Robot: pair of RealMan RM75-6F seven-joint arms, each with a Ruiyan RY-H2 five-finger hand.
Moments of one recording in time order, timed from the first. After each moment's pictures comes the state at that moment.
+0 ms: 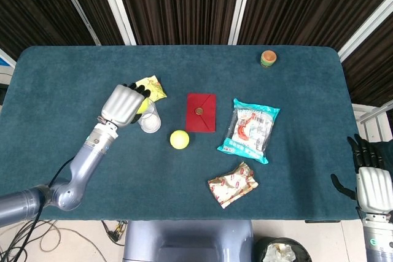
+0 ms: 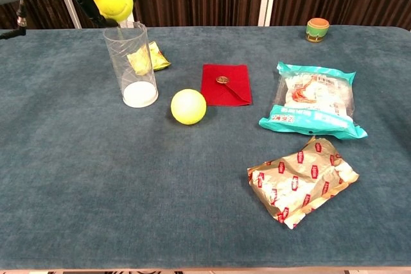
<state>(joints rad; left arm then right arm) -0.88 -1.35 -0.31 -1.60 0.98 0.94 0.76 0.05 -1.21 0.13 -1.60 -1.46 1.56 0.01</state>
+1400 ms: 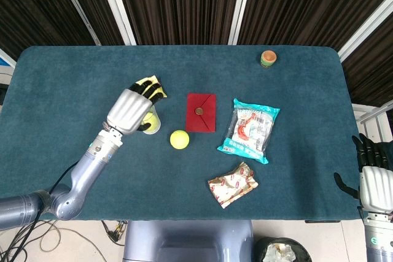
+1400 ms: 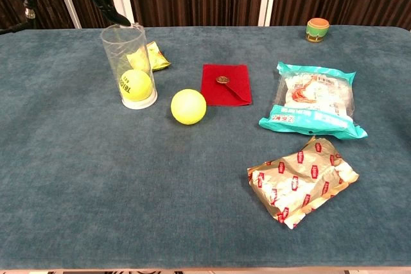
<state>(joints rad) -0.90 -1.30 -0.26 -1.74 1.07 1.05 0.62 0.05 -1.21 0.15 -1.60 -1.42 1.56 -0.01</state>
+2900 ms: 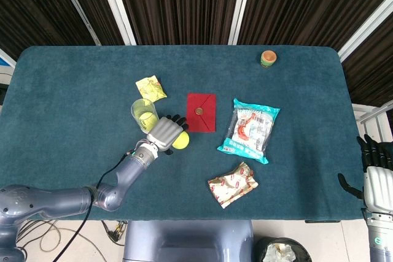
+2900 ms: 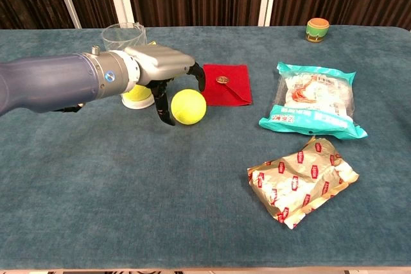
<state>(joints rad) -1.08 -1.69 -0.14 -1.32 0.84 0.79 0.62 0.04 -1.19 0.15 -1.62 -1.39 1.54 -0.01</state>
